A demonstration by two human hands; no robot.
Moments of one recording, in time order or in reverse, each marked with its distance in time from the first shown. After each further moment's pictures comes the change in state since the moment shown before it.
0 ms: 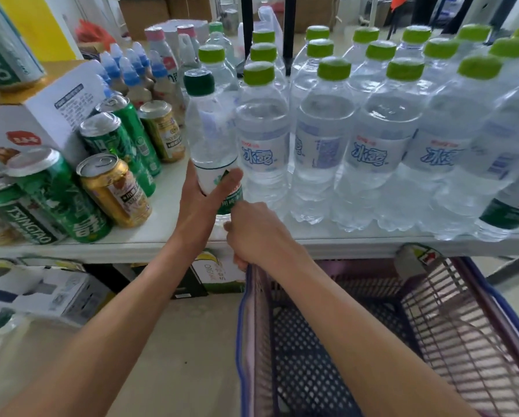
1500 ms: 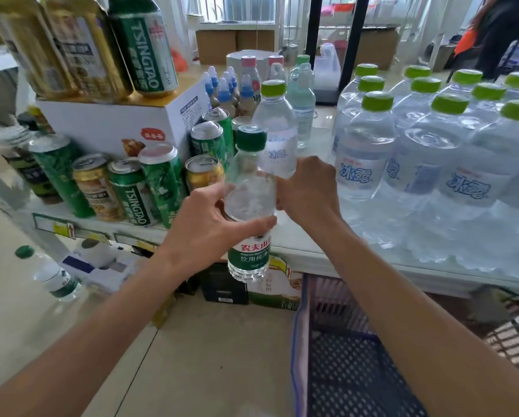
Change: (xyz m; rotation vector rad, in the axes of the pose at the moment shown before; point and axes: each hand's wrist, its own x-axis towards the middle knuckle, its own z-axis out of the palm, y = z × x) left_hand -0.062 0.078 -0.103 0.470 -0.078 -0.052; right_hand 0.042 -0.064 -0.012 0.242 0.455 -0.098
